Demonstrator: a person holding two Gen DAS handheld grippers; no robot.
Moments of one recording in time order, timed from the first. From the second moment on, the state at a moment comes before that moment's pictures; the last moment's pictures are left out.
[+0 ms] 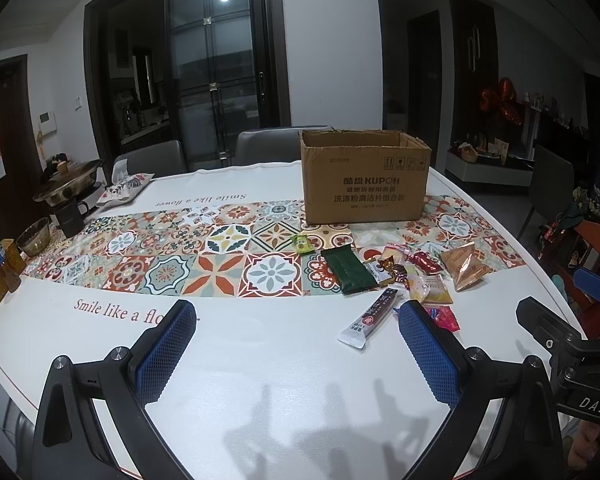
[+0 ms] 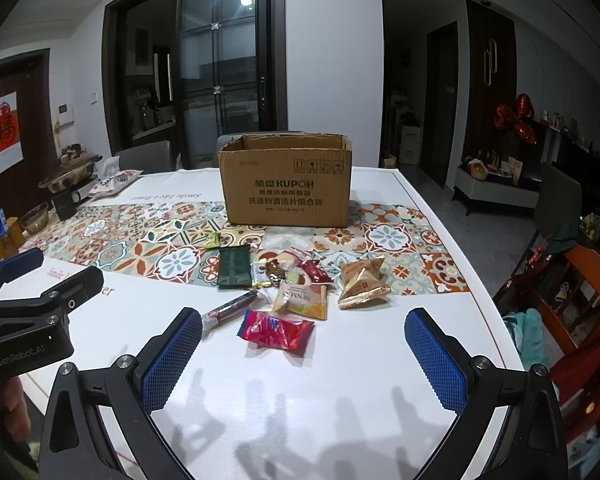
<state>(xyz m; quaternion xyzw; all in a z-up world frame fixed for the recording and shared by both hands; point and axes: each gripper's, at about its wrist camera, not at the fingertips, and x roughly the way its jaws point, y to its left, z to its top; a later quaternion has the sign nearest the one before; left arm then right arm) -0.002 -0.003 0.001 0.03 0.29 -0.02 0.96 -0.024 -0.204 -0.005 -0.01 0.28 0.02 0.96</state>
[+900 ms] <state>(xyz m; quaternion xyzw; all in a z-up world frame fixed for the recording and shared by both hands) -0.002 -0.003 0.001 0.03 0.29 -0.02 0.96 -0.025 -0.204 -0.004 -0.01 0.28 0.02 0.96</state>
